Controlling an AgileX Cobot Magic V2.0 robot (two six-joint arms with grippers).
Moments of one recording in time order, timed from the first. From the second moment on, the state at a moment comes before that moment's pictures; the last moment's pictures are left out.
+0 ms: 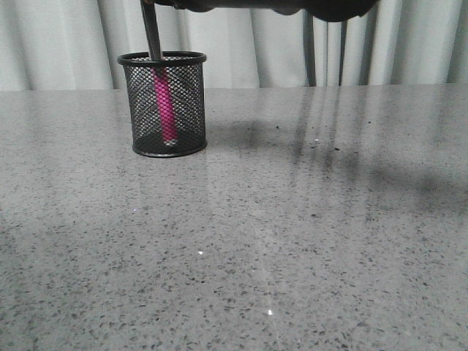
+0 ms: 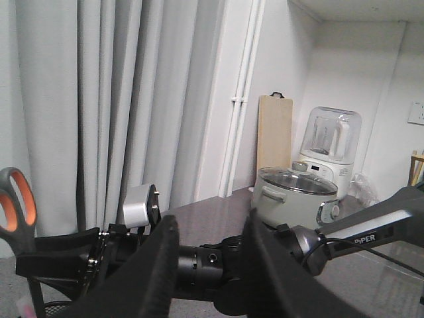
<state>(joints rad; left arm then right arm) -0.57 0.52 -0.77 -1.11 0.32 0.94 0.59 1.85 -1.25 -0.29 -0.66 0.23</state>
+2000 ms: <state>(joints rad) -0.57 0.52 -0.77 -1.11 0.32 0.94 0.58 1.85 -1.17 -0.30 -0.55 0.23</state>
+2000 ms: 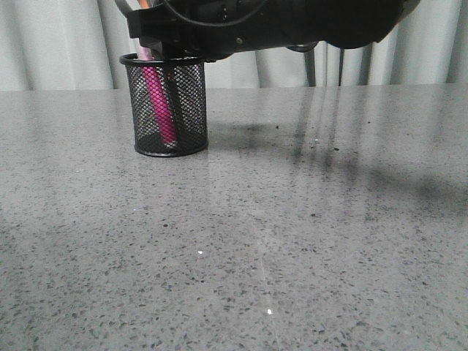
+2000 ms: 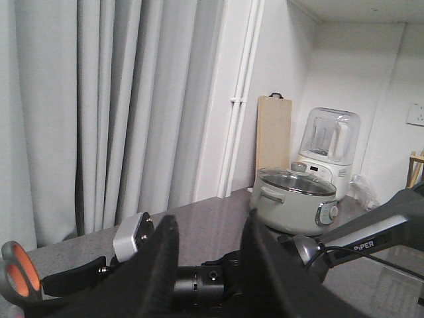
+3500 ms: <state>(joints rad) -0.38 0.15 -0.58 -0.45 0.63 0.63 0.63 0.15 -0.55 -0.35 0.64 0.21</state>
